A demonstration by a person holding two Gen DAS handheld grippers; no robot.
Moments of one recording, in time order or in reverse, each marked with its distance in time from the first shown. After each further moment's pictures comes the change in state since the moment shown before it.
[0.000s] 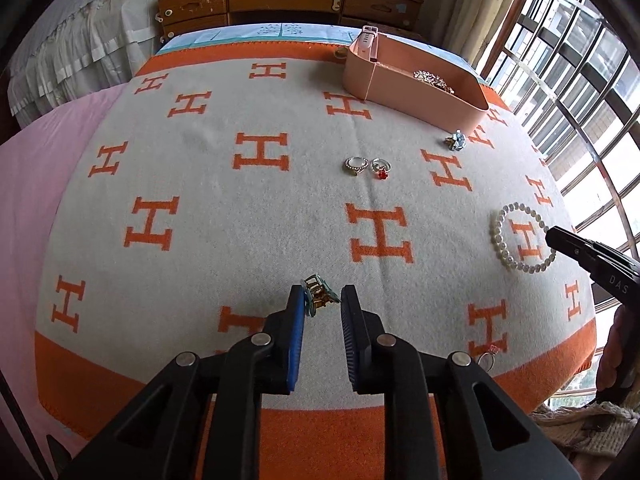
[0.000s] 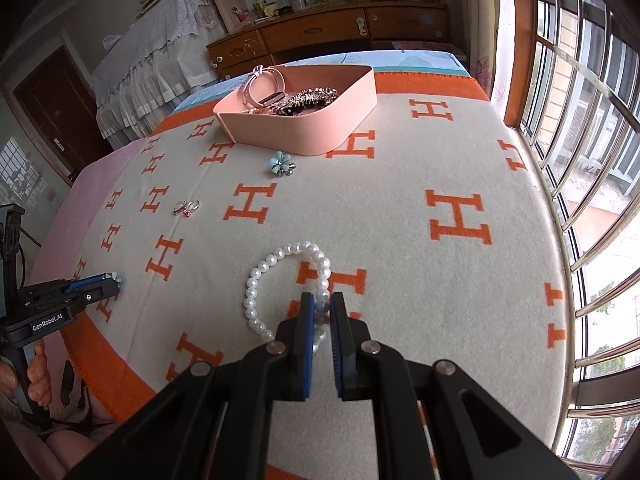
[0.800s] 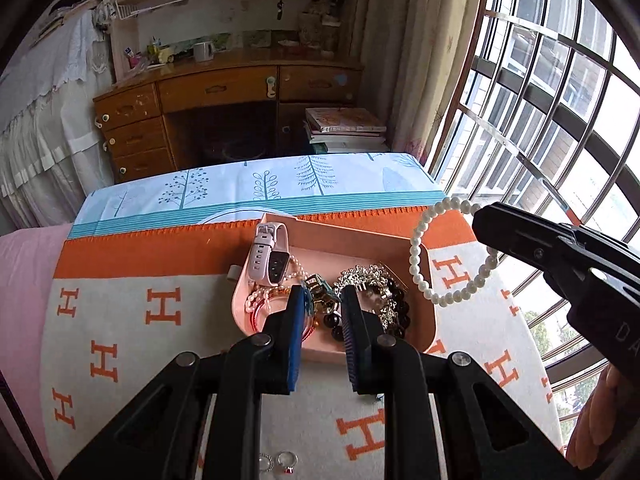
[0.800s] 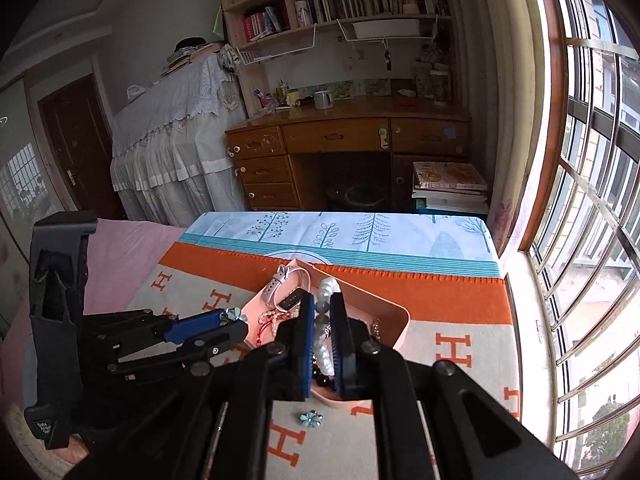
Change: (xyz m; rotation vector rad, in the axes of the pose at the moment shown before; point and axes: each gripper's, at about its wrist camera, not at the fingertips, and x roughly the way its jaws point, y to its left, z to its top) left arm 0.029 -0.091 0.212 0.155 -0.220 -0.085; right arm -0.016 0.032 0.191 -0.069 -0.290 -0.014
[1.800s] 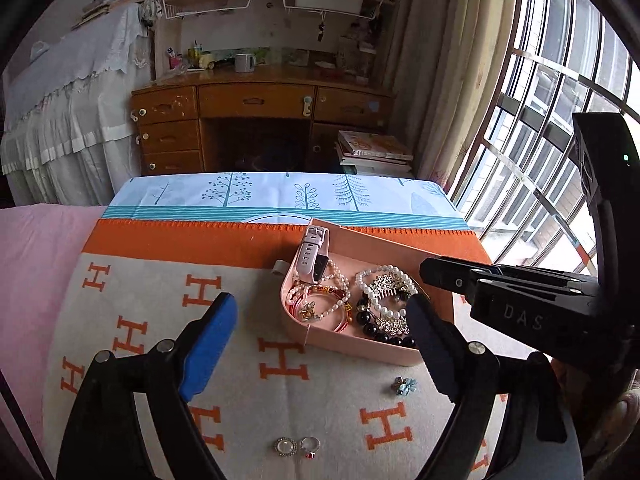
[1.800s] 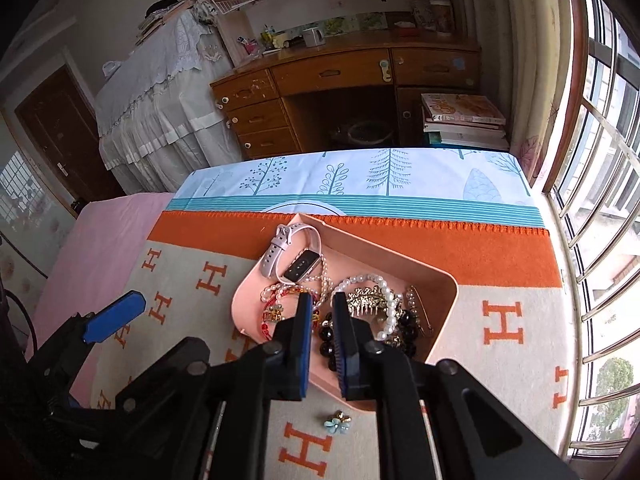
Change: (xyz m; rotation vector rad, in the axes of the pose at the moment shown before) left arm -0.044 0.033 -0.032 -0.101 -0.113 0.062; right arm 0.065 0.010 -0.005 0.082 0.221 0.041
